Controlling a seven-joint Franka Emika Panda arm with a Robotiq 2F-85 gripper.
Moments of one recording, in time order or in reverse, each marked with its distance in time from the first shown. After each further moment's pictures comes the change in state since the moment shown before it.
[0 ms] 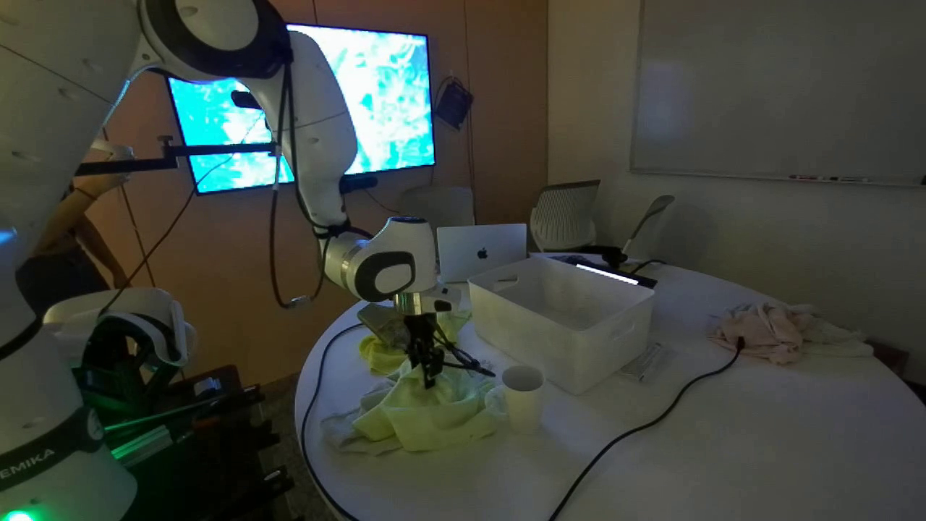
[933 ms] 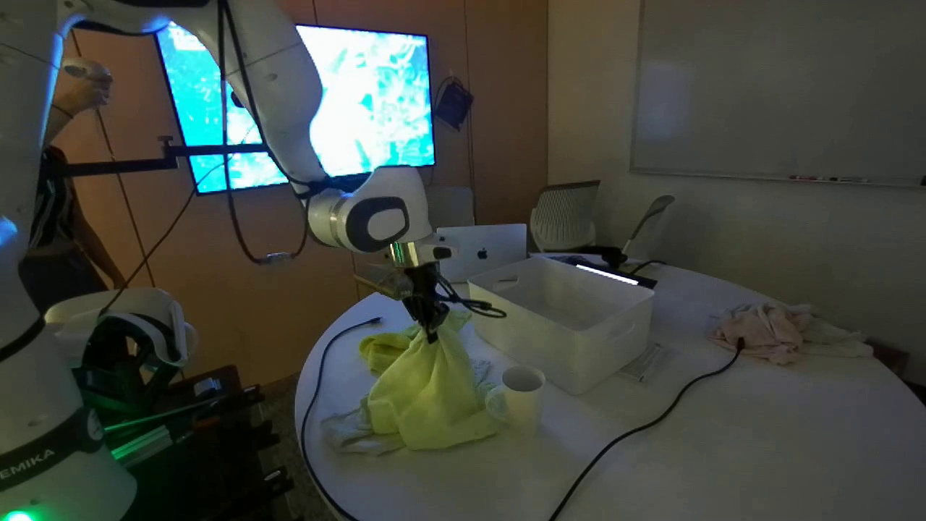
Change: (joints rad) arm 0.070 -0.256 -0.082 -0.098 -0.070 -0.067 -0.023
